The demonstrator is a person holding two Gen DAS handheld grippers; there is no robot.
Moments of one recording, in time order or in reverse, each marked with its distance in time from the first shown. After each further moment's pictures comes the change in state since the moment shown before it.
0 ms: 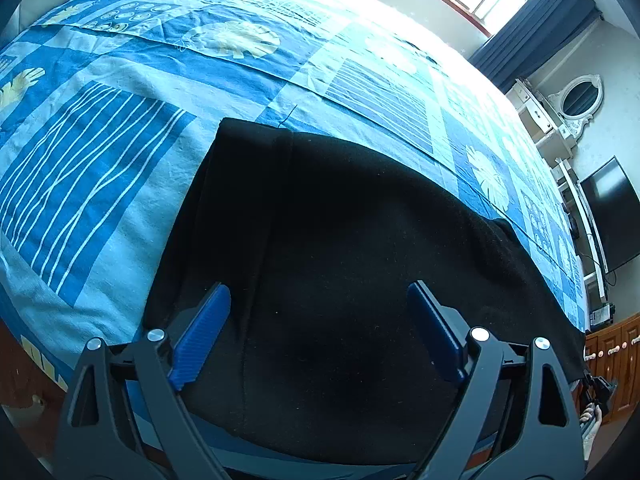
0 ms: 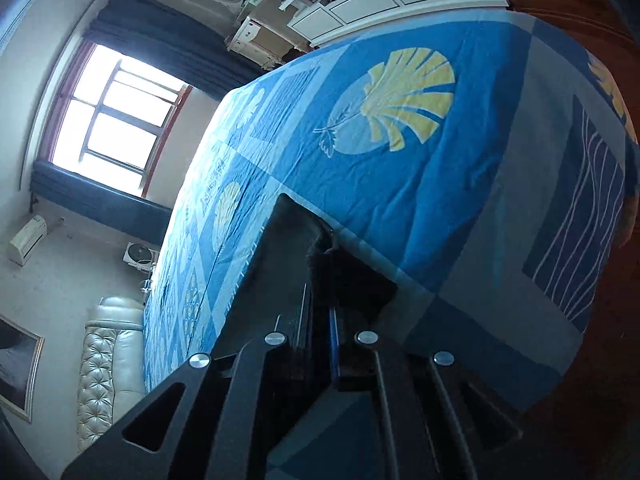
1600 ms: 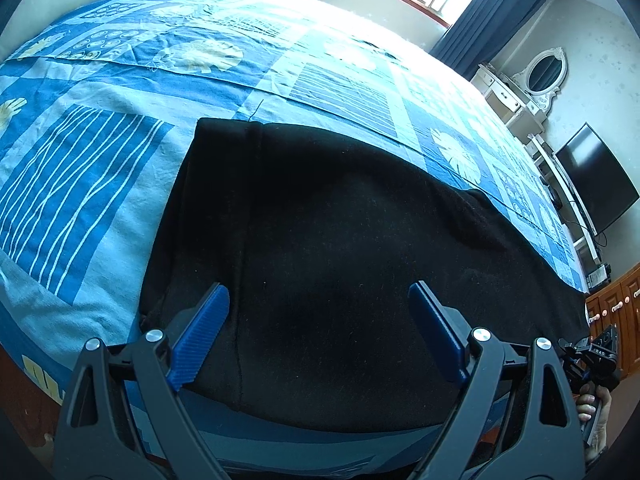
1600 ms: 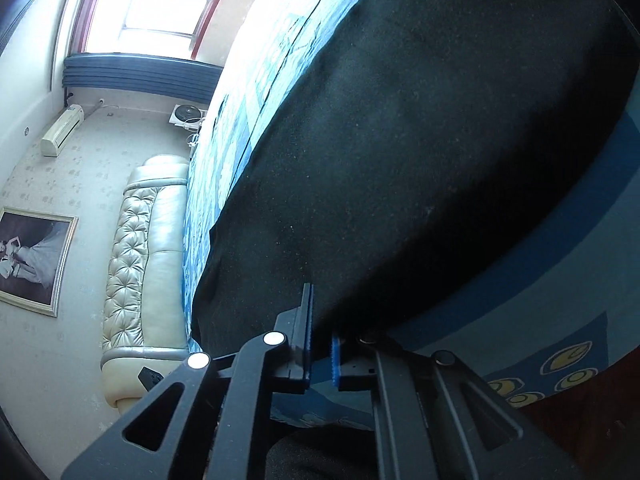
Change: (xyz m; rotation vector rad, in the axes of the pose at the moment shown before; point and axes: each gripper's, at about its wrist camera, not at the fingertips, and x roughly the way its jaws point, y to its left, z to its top) left arm -0.015 -0.003 -0.025 0.132 -0.048 -0.074; right arm 0.106 0.148 -0.244 -0.150 0.495 0.172
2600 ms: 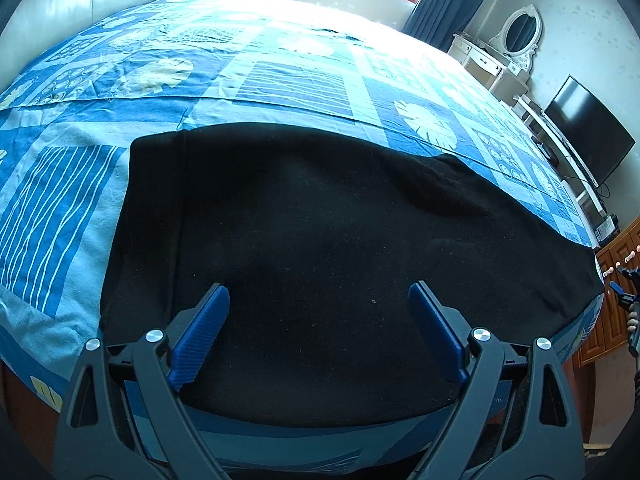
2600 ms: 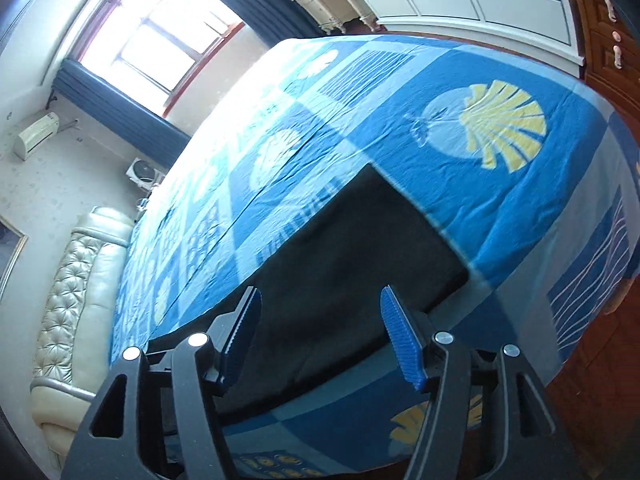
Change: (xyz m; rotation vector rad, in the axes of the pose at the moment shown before) left arm 0.008 -0.044 -0.009 0.154 0.031 0.023; right arm -0.233 -0.071 0.166 -0.132 -0.332 -0.326
